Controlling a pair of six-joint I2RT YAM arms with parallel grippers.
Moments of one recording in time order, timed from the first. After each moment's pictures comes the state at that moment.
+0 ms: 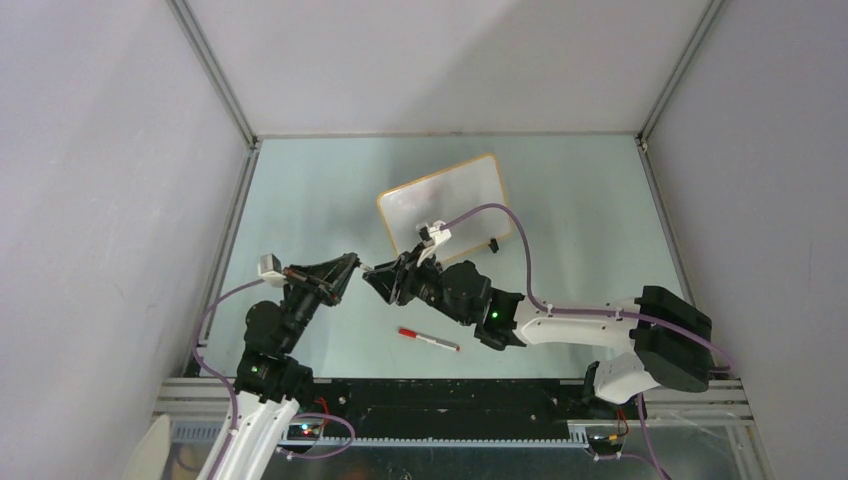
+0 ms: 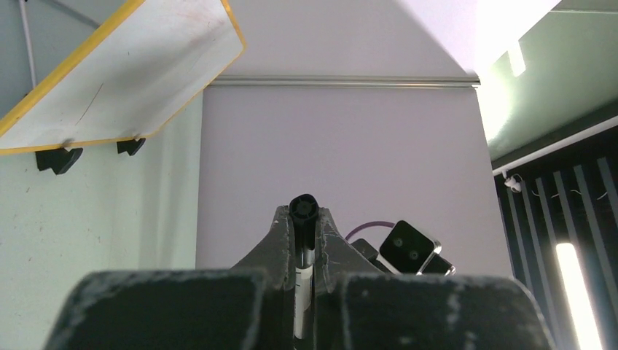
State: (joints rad) left arm -0.27 0.15 0.18 0.04 0.17 -1.65; right arm 1.22 1.46 0.87 0.62 0.25 0.59
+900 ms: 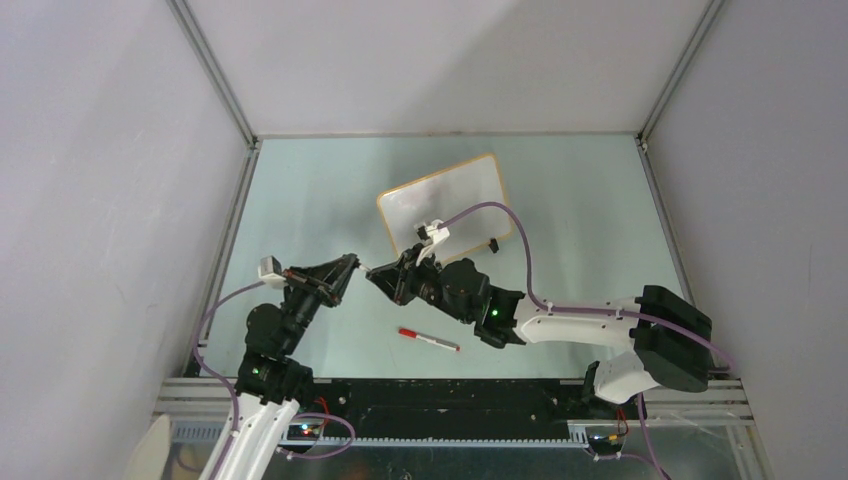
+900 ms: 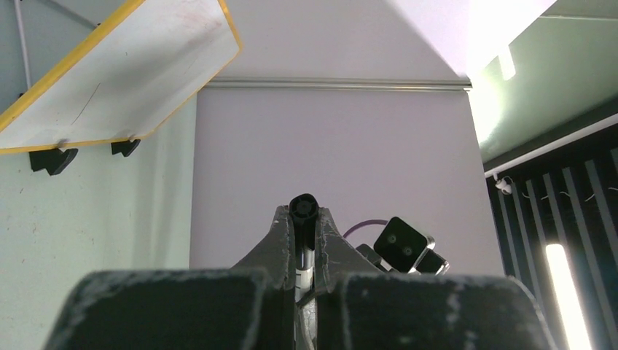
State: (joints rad) left arm -0.27 0.13 0.17 0.04 0.15 -1.66; right arm 1.21 1.47 0.88 0.58 0.22 0.59
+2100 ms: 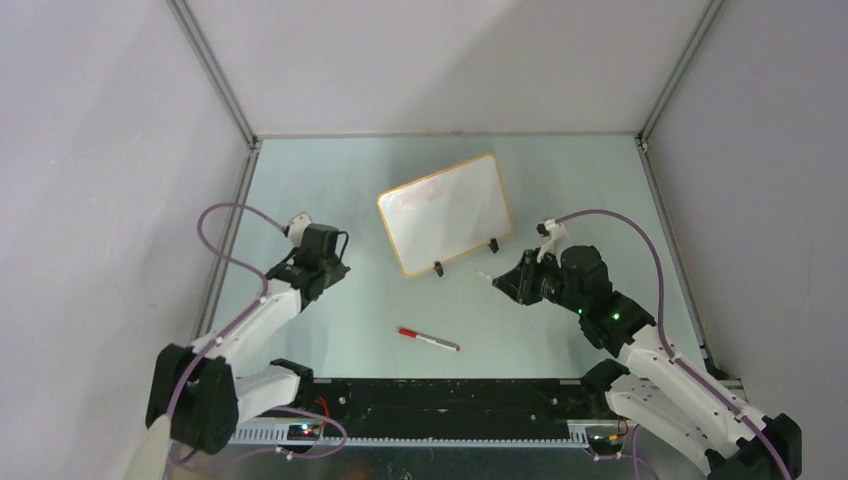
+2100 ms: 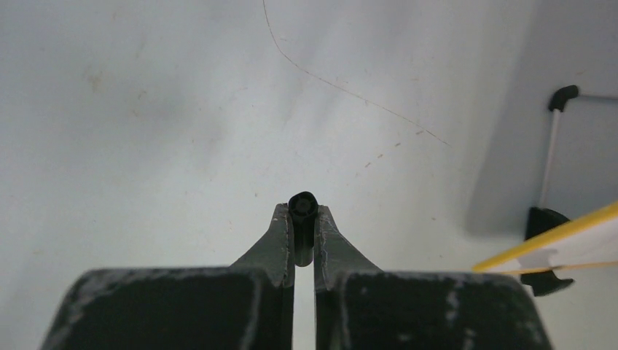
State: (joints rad) left arm -0.31 1.08 0.59 -0.37 -0.33 -0.80; right arm 0.59 0.74 0.55 -0.21 -0.21 0.51
